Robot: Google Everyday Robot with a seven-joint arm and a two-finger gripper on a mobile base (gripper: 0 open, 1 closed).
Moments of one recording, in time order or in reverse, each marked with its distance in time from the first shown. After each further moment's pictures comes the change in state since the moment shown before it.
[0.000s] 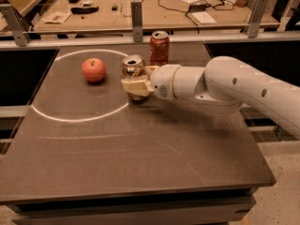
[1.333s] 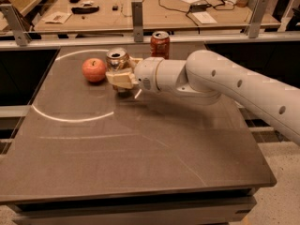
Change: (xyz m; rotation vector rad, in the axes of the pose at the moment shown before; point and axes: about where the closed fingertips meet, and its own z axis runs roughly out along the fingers) arm -0.023 0.005 0.045 -0.045 -0.052 -0.048
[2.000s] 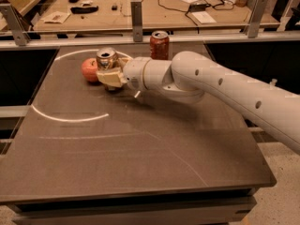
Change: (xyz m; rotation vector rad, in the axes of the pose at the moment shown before) arm -0.001 -0.003 0.041 -0.015 -0.029 -0.012
